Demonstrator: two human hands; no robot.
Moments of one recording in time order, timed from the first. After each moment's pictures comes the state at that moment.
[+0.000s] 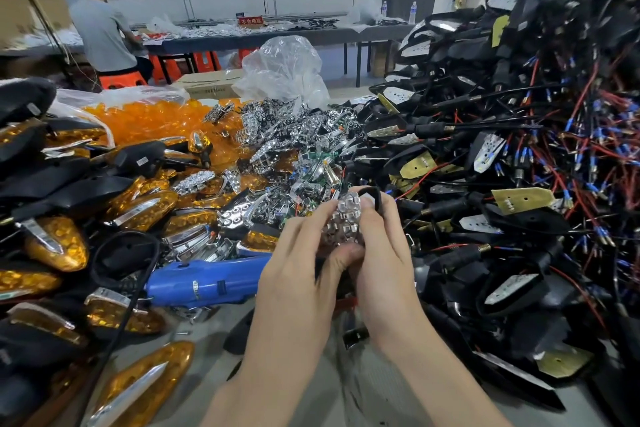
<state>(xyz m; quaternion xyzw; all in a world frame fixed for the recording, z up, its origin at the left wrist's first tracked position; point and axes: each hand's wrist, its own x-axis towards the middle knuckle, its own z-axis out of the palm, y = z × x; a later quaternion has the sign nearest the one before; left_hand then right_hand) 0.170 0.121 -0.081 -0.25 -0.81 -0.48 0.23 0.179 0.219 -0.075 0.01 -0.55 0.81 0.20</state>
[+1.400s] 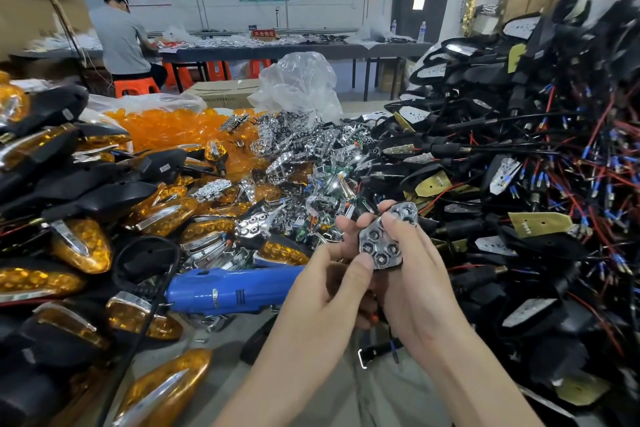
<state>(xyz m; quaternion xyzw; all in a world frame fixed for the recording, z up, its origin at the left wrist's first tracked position) 0.183 0.113 -0.061 -0.16 -0.69 -0.69 -0.10 0.182 0.231 -0.053 -0.05 -0.42 0.90 0.10</state>
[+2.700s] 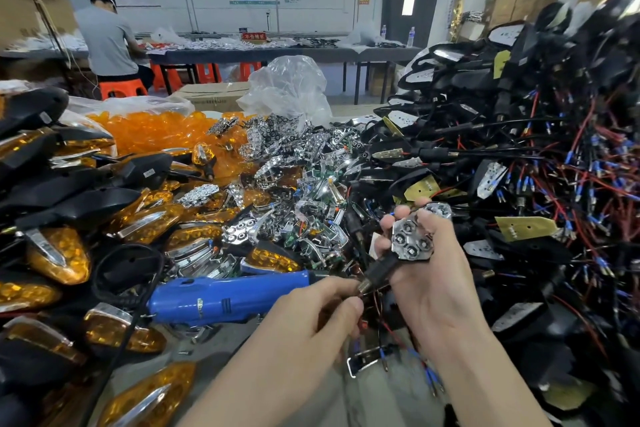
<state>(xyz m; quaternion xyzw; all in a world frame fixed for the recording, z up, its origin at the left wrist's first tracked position) 0.178 0.092 -0.061 -0.27 -0.82 -0.49 -0.10 0.168 0.259 -0.051 -0.04 -0.29 0.94 0.19</state>
